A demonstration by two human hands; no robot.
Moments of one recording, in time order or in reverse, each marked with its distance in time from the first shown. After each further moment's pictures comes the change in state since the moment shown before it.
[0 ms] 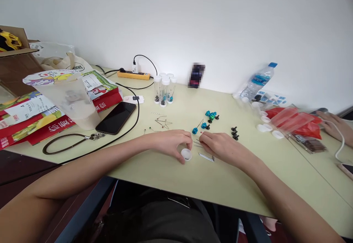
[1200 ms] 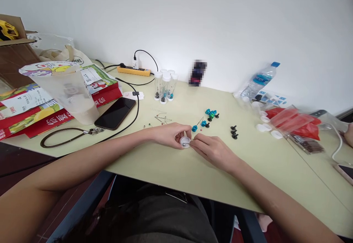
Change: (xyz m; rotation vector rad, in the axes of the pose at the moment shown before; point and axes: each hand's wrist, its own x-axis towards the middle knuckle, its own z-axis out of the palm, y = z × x) left_hand 0.001 -0.017 0.001 -0.252 0.087 -0.050; right_hand 0.000 -0.017 0.023 0.073 0.236 -0.141
